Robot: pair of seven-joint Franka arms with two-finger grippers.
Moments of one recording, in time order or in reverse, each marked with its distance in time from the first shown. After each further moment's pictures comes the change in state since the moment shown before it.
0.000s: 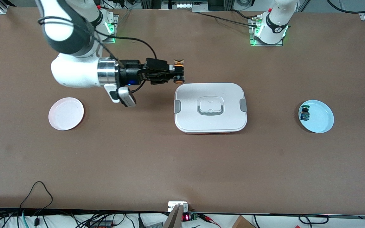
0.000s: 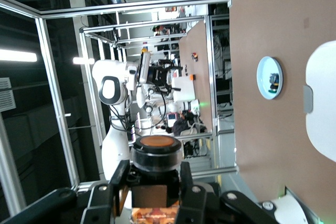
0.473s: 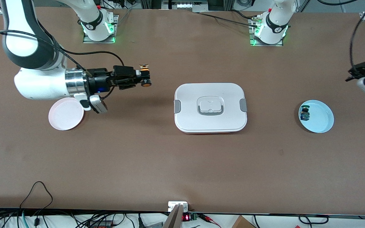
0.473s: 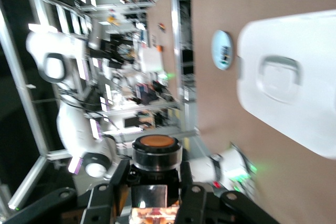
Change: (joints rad) left arm -0.209 -0.074 0.002 0.006 0.046 -0.086 -0.581; right arm -0.077 -0.024 -0.133 -0.049 -0.295 -0.277 -0.007
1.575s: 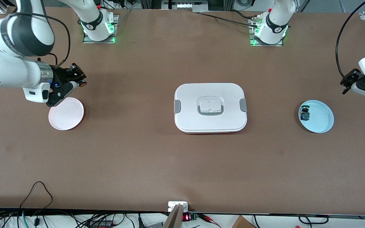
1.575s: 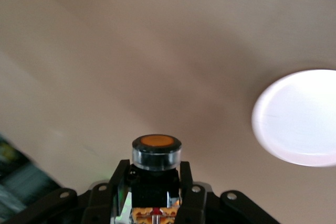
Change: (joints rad) left arm -0.217 -0.214 0.325 -0.313 -0.051 0.448 -0.216; right arm -0.036 -0.105 -0.078 -0.069 -1.286 -0.019 -0.351
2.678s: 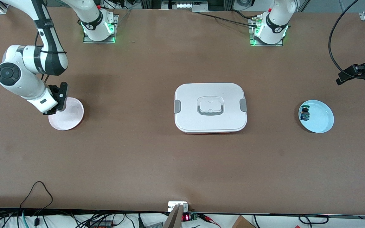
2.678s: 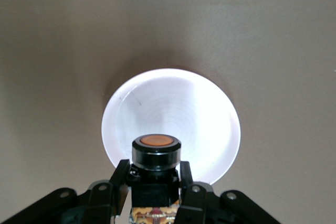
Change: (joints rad) left arm -0.044 -0.103 0.114 -0.106 -0.178 -0.113 -0.625; right arm -0.148 0.079 -0.004 -0.322 -0.272 0.711 -0.828
